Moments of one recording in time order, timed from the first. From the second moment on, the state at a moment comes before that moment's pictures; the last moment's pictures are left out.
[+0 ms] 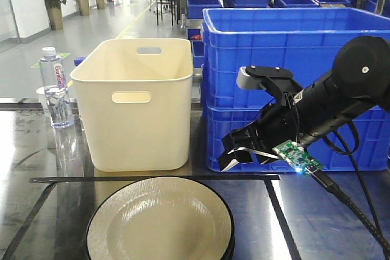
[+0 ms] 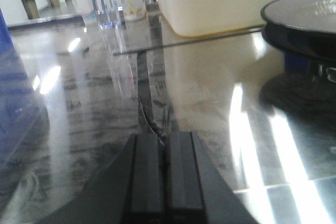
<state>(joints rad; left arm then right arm) -0.05 -0.01 0.03 0.04 0.21 0.06 0.34 1.69 -1.72 0.30 1.11 -0.18</state>
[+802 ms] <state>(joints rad) -0.05 -0.01 0.03 0.02 0.14 0.07 0.34 1.69 -1.72 0.30 1.11 -0.18</state>
